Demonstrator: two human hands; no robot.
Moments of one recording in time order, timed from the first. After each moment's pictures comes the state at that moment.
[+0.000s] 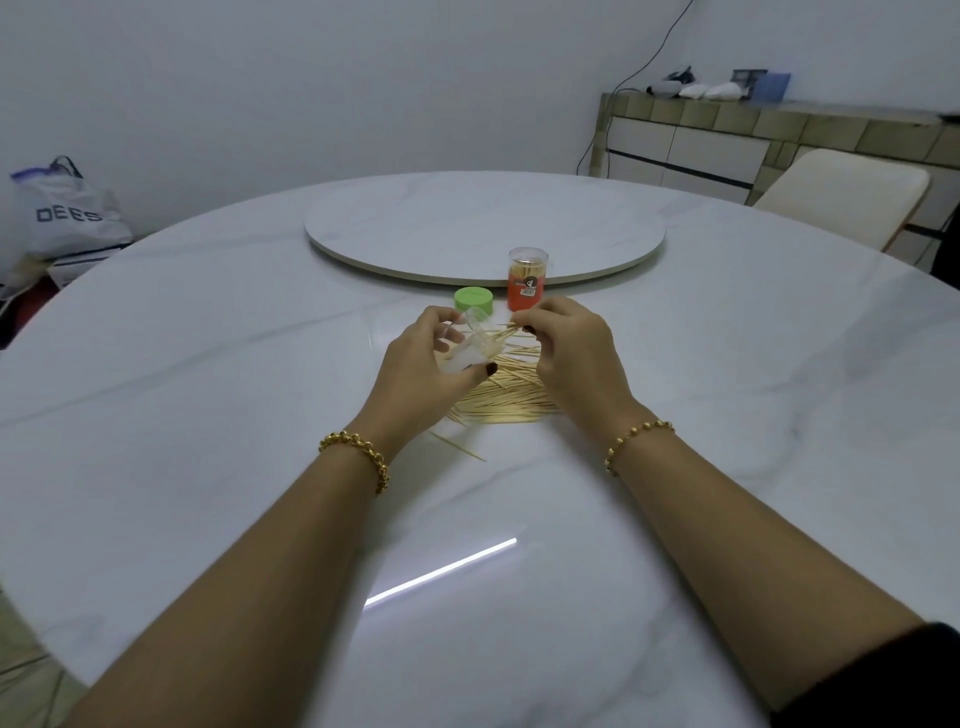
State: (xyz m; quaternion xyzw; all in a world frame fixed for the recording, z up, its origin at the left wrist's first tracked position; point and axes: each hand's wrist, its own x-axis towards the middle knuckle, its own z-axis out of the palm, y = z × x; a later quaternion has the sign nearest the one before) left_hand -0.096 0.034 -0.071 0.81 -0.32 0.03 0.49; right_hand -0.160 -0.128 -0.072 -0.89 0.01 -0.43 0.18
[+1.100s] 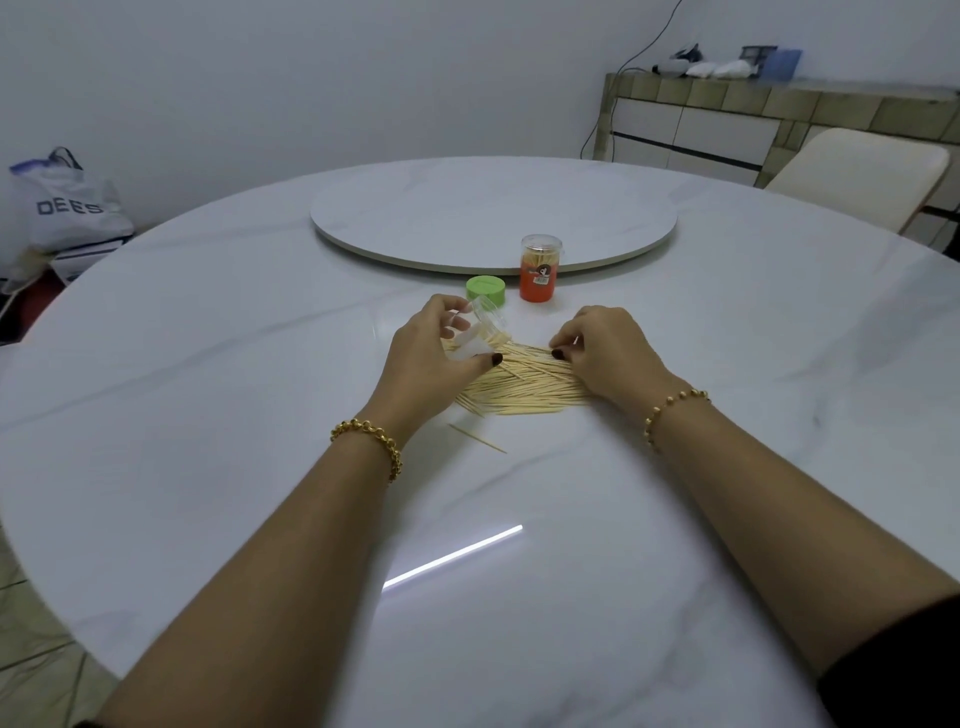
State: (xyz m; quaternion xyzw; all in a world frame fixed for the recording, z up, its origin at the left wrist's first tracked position) left_hand -0.090 0.040 -0.068 0.81 -0.31 0.01 0.49; right_hand -0.154 -0.159 -0.075 -0.96 0.15 -0.19 0.14
